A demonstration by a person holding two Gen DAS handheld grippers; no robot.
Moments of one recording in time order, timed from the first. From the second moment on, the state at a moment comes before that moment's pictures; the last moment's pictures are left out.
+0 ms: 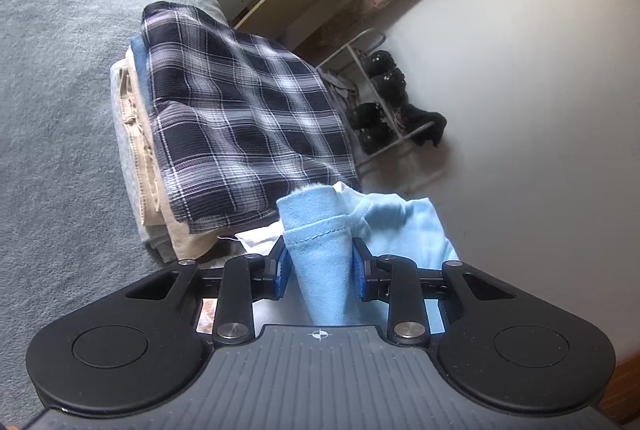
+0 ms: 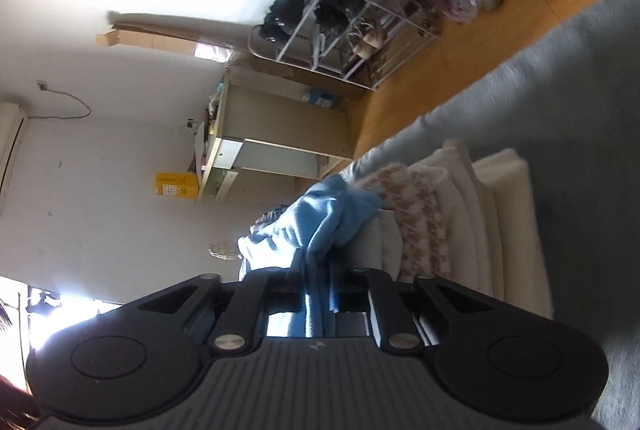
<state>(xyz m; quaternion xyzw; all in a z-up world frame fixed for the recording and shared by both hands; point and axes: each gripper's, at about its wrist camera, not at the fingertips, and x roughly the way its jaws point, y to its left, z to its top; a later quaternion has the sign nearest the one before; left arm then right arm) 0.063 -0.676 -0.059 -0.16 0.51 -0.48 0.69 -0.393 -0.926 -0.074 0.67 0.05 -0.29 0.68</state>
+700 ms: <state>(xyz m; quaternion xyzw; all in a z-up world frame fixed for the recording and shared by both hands) -0.104 -0.800 0.031 0.13 0.43 -0.69 0.57 -0.409 -0.918 -0.065 0.64 0.05 -0.33 0.70</state>
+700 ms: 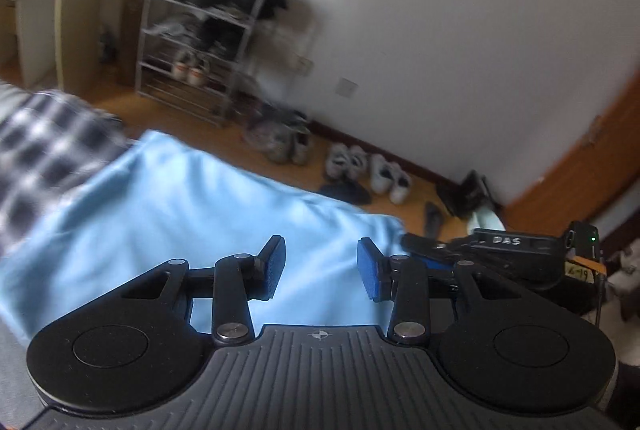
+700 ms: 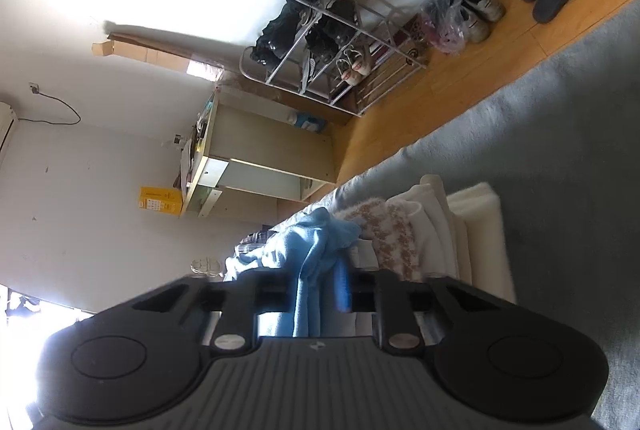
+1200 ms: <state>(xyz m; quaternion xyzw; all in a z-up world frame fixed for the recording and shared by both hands) -0.109 -0.853 0.012 0.08 0.54 -0.61 0.57 -0.360 -0.882 -0.012 0.39 0.14 -0.30 0.86</state>
